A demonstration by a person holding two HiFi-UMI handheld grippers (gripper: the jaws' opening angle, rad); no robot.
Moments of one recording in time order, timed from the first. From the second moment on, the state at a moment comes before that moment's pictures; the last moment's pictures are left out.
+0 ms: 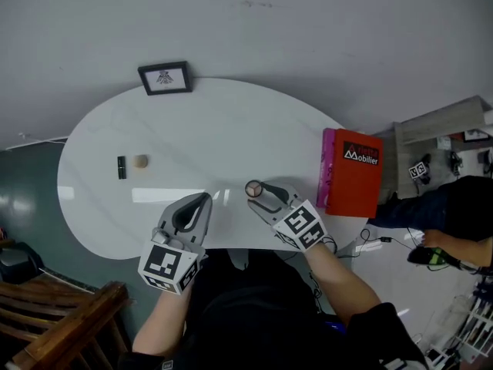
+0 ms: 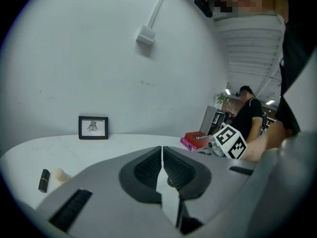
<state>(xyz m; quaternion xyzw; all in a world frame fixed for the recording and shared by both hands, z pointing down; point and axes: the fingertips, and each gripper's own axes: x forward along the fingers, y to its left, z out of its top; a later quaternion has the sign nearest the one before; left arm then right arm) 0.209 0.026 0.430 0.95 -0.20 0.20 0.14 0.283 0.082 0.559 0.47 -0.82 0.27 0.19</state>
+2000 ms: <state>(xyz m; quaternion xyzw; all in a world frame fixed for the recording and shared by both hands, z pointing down) 0.012 -0.067 0.394 0.96 -0.23 0.16 0.11 0.196 -0.021 0.524 0.55 -0.74 0.23 0.31</state>
